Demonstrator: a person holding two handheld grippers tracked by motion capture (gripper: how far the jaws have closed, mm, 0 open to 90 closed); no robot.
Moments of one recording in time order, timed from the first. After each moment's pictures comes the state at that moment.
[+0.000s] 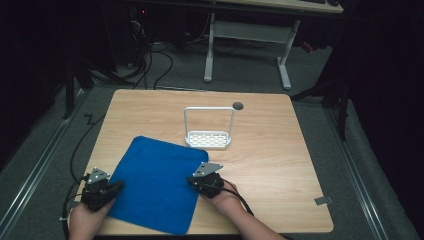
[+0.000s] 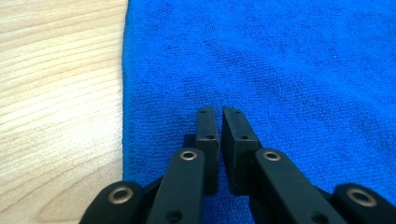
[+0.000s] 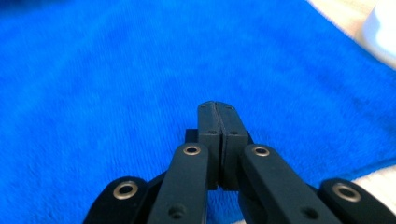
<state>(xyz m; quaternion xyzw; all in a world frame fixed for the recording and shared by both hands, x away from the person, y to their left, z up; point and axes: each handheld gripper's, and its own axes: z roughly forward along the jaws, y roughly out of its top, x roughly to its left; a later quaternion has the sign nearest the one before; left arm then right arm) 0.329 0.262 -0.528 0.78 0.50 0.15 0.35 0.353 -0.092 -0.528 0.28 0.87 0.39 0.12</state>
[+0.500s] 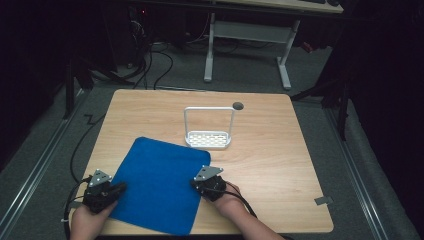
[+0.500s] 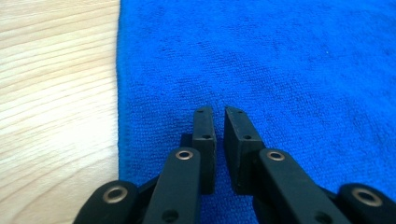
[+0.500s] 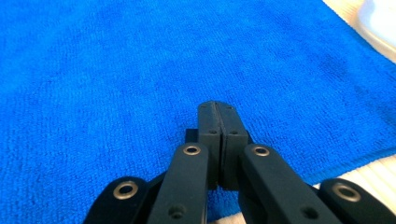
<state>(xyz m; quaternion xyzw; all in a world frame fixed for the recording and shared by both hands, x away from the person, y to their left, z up) 0.322 0.254 -0.529 0.79 0.48 0.15 0.36 0.345 -0.100 -0.531 0.27 0.88 0.37 0.14</state>
